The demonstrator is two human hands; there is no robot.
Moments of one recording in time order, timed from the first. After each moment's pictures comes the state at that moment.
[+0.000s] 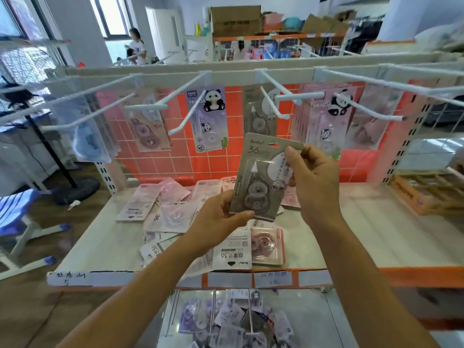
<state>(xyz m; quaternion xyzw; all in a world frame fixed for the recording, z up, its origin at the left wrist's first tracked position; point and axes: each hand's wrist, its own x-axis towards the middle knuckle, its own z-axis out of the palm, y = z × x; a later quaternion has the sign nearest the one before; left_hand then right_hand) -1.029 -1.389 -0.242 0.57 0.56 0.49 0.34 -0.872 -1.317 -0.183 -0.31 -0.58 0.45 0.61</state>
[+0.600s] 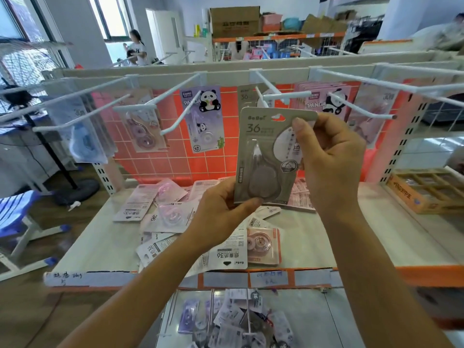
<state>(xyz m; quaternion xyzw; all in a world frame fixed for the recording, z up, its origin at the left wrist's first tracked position) -1.007 -1.394 -0.215 0.61 0.53 0.54 0.22 -0.856 -1.332 -0.143 -0.22 -0.62 0.33 0.68</state>
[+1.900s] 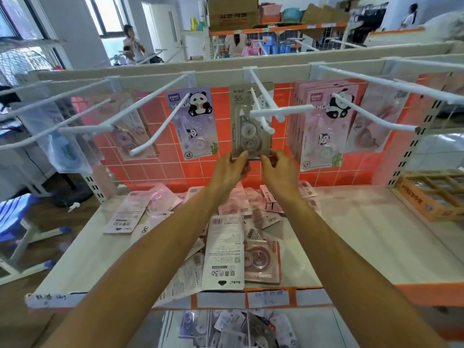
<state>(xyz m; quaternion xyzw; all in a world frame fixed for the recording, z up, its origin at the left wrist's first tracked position) -1.036 -1.239 -0.229 0.43 0.61 0.57 0.34 -0.923 -1.200 -0.231 -0.50 -0.68 0.32 0.44</state>
